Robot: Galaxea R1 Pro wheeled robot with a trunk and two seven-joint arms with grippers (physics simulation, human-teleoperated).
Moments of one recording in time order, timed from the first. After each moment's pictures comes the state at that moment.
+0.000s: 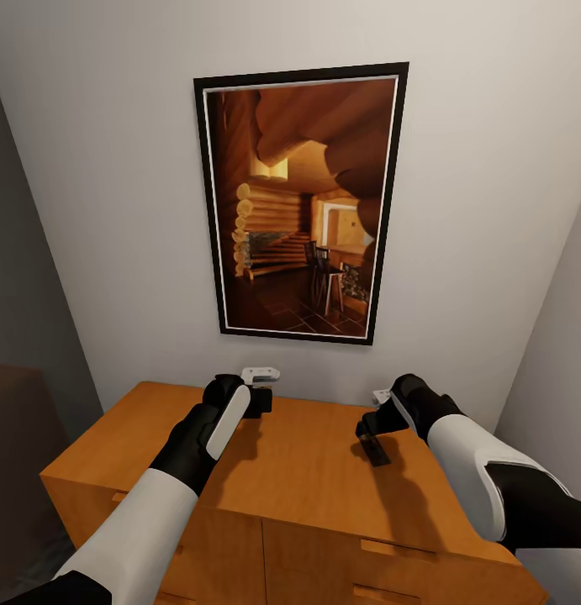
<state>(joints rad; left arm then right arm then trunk) -0.79 -0.17 -0.27 -1.02 0.44 0.93 0.41 -1.08 -0.01 -0.10 -0.26 0.40 0.84 0.39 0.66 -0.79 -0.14</state>
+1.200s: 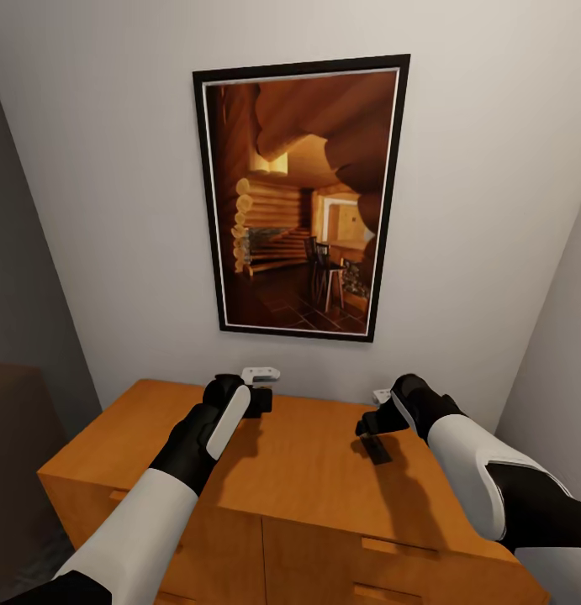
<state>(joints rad) -0.79 -0.17 -0.27 -1.02 0.44 0.93 0.41 -1.08 -0.01 -0.11 -0.26 0.41 0.84 0.38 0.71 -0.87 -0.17</state>
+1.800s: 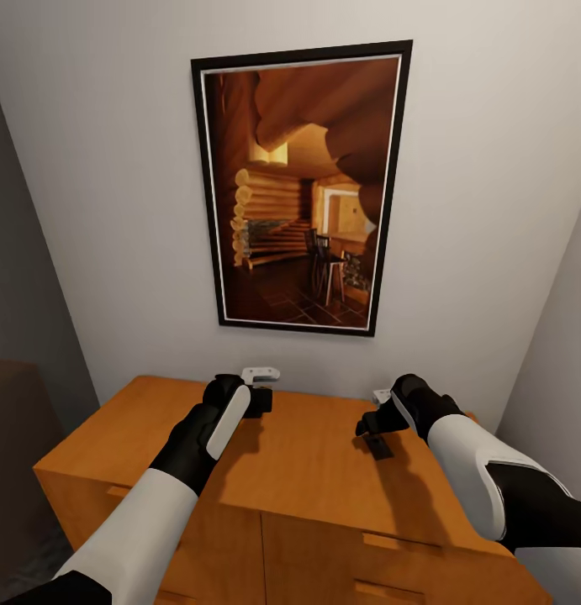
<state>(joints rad) -0.79 -0.17 -0.27 -1.02 0.44 0.93 0.41 -1.08 -0.01 -0.11 -0.26 0.41 0.84 0.38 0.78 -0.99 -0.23</state>
